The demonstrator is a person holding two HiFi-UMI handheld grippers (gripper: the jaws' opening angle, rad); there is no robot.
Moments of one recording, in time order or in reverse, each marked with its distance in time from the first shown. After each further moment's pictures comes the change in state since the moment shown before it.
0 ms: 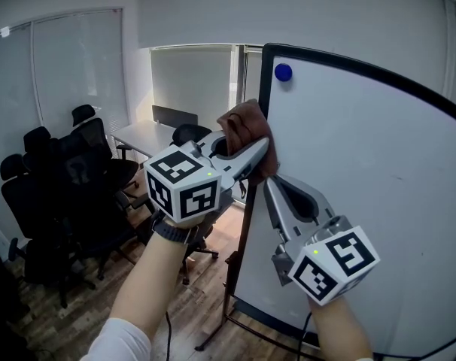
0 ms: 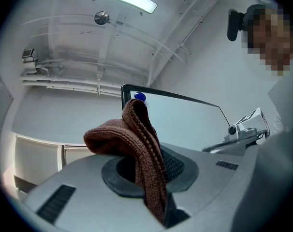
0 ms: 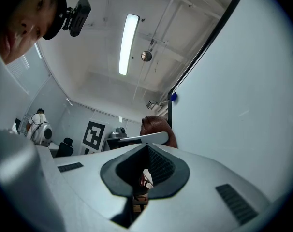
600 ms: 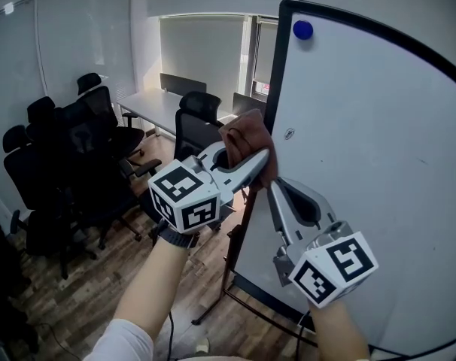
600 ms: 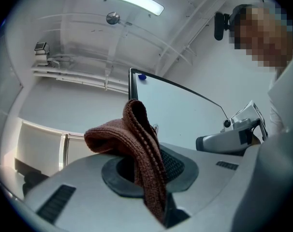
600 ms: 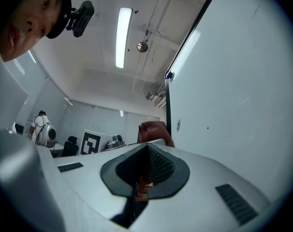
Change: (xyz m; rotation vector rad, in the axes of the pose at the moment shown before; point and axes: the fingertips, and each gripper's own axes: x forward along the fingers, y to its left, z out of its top) left arm -0.036 -0.029 -0.108 -0.074 -0.009 0.043; right arm -0.034 0.010 -0.087 0.068 0.088 0.018
